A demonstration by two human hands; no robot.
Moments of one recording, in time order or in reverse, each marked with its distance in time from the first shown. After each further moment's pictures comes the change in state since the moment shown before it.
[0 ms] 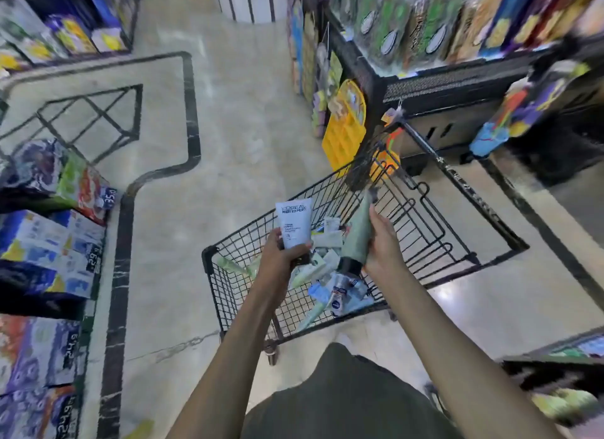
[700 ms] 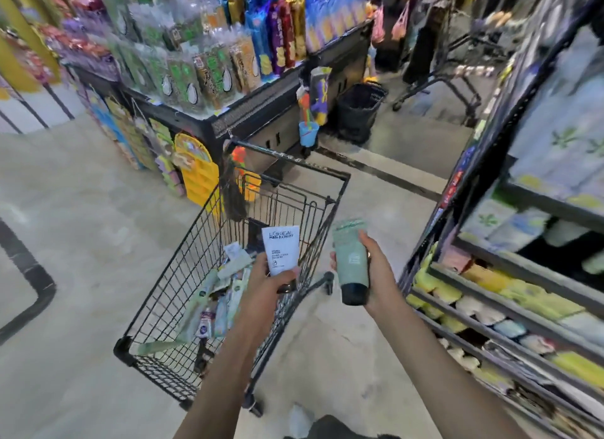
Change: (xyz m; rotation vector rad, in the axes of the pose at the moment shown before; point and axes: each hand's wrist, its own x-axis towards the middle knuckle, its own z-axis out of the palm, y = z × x) left_hand -0.120 -0.056 0.043 0.344 -0.589 0.021; right_hand -0.240 0.030 -0.138 0.411 0.229 -0.235
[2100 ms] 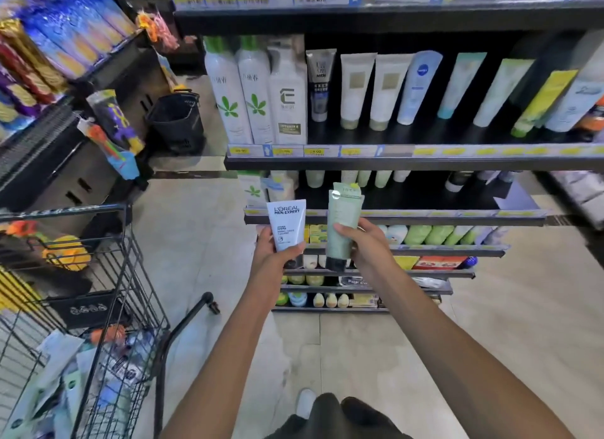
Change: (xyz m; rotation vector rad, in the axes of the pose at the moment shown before) left_hand -0.099 -0.092 0.421 0.152 -0.583 -0.043; right_hand -0.148 -0.208 -0.372 -0.116 0.445 -0.487
